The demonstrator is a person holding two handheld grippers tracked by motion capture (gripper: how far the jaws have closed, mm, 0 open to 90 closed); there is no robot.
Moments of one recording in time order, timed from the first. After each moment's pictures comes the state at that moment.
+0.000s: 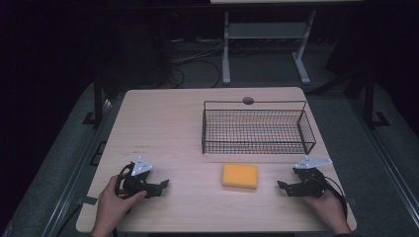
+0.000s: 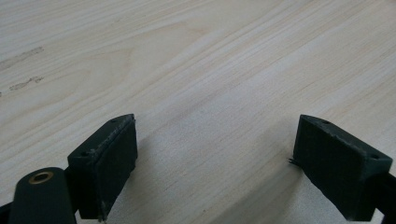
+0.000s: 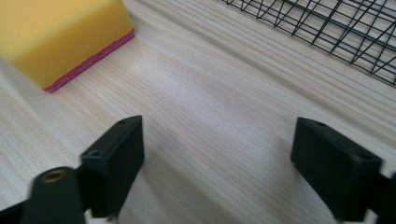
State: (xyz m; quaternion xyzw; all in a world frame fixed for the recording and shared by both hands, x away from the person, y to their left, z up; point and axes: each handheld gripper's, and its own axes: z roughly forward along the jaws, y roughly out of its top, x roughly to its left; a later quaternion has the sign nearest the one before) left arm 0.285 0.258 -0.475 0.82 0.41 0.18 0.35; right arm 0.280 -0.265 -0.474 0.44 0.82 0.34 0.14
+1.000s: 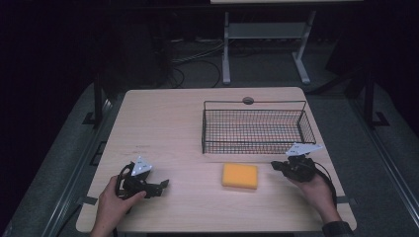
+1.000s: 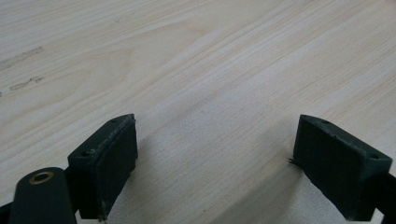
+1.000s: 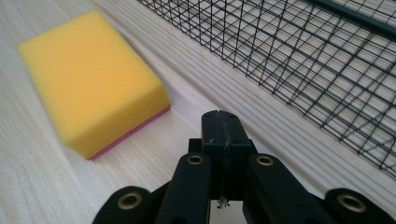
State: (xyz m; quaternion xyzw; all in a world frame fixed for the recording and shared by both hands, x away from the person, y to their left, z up) left arm 0.285 0.258 -0.475 0.82 0.41 0.18 0.35; right arm 0.311 -0.240 -0.448 0.38 0.84 0.38 0.13
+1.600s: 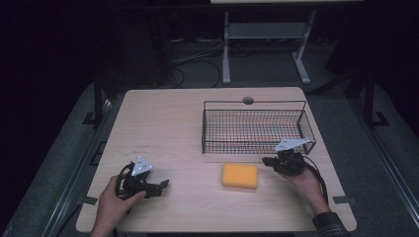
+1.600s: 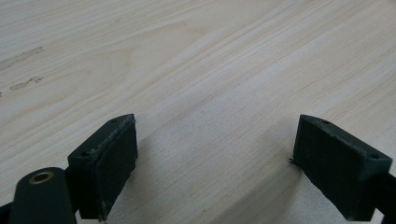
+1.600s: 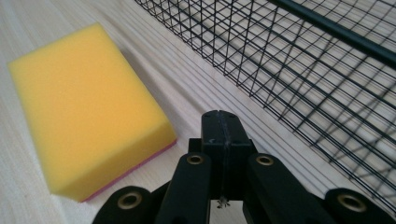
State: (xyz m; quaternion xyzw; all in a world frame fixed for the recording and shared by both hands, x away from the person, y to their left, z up) left arm 0.285 0.258 -0.475 0.82 0.41 0.18 0.35; right arm 0.332 -0.216 -0.452 0.36 0.85 0.37 0.11
